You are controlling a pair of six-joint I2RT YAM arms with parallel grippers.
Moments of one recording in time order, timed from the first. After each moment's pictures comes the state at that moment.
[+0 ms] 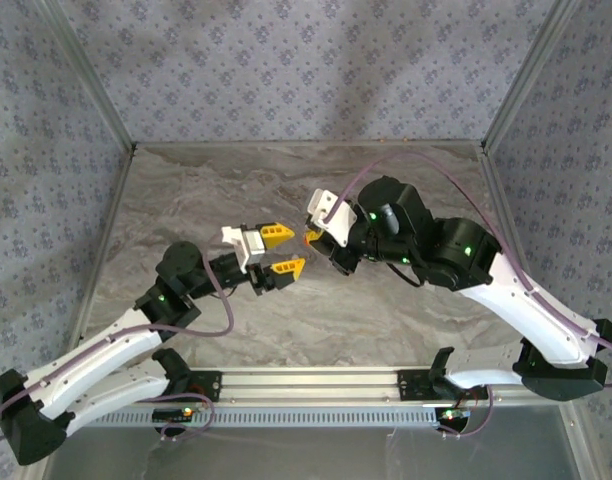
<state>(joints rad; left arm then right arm) -0.85 0.82 0.66 0.31 0.42 0.02 1.03 1.23 1.67 -0.94 -0.02 -0.24</state>
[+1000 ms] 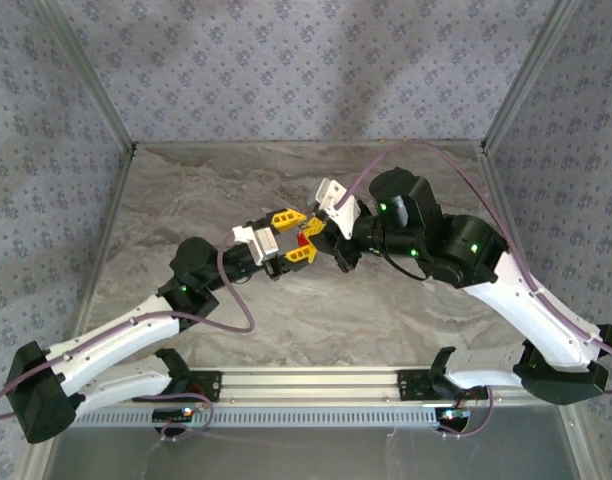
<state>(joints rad) -0.88 0.98 0.69 0.59 0.35 0.16 0.97 1.22 1.66 -0.89 -0.17 -0.15</state>
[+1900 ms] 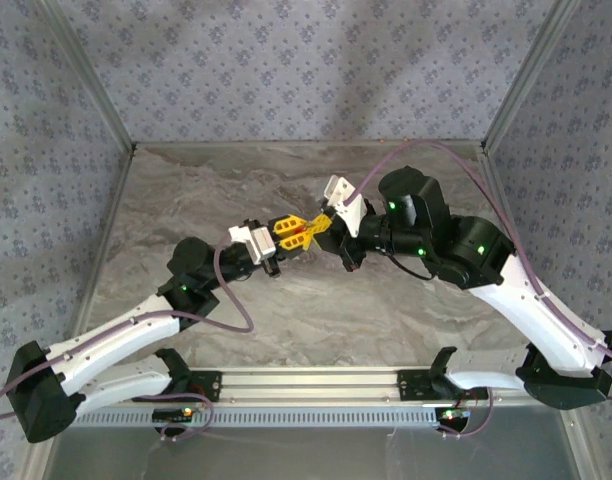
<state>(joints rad) -0.88 0.98 0.69 0.63 0.35 0.17 0.94 1.19 1.64 -0.87 -0.21 -0.12</state>
